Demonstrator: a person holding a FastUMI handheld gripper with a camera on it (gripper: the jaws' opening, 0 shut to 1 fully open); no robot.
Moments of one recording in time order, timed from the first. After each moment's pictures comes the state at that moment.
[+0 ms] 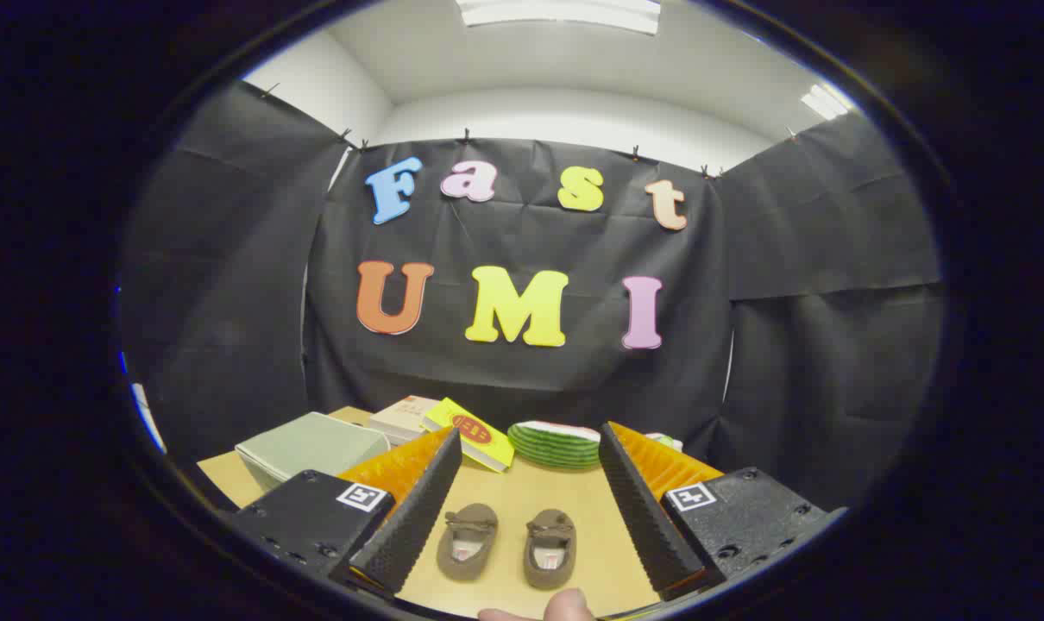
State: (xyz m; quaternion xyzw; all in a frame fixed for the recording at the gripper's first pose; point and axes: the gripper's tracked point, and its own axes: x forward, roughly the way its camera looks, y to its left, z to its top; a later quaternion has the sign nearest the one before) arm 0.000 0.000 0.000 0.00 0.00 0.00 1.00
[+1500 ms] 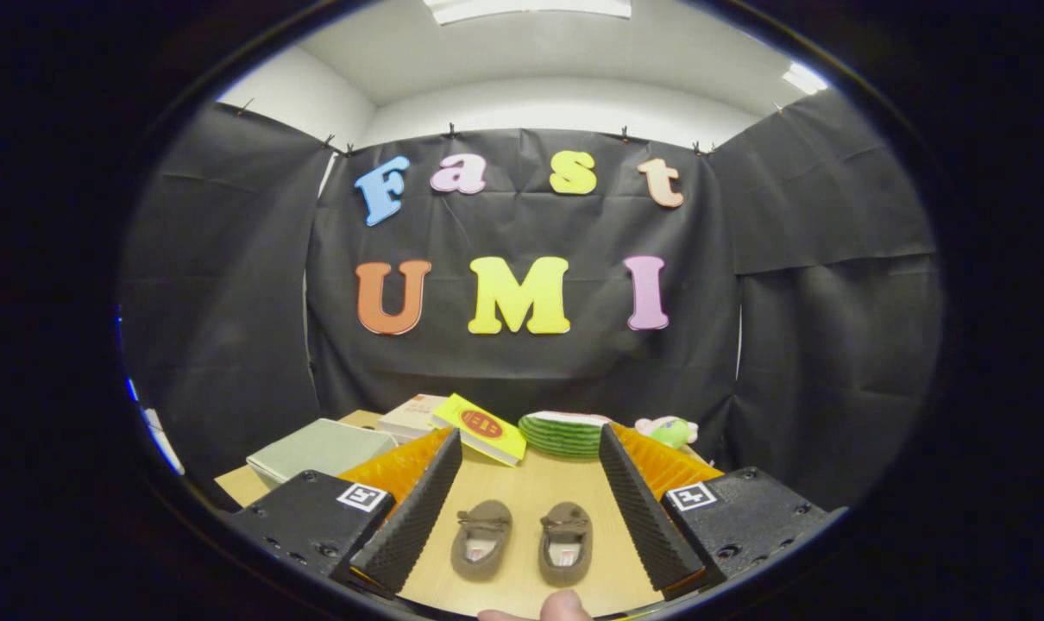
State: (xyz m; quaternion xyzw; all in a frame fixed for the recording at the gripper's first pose) arm 0.013 -0.006 -0.003 0.03 0.02 0.01 1.00
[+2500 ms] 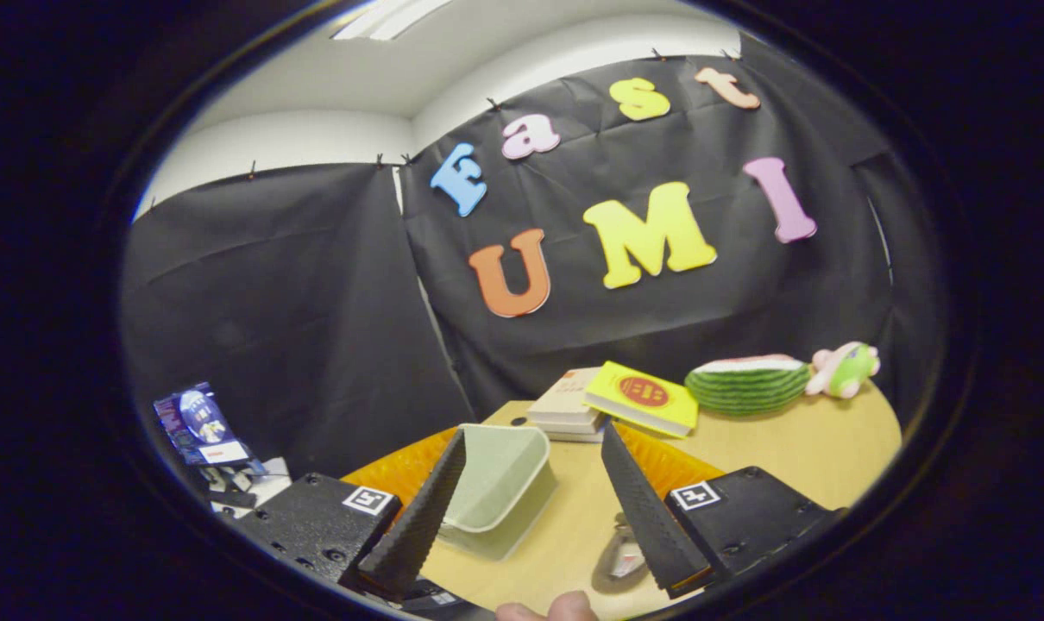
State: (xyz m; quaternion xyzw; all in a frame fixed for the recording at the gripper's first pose) arm 0.091 0.136 -0.054 0.19 0.11 0.30 0.93
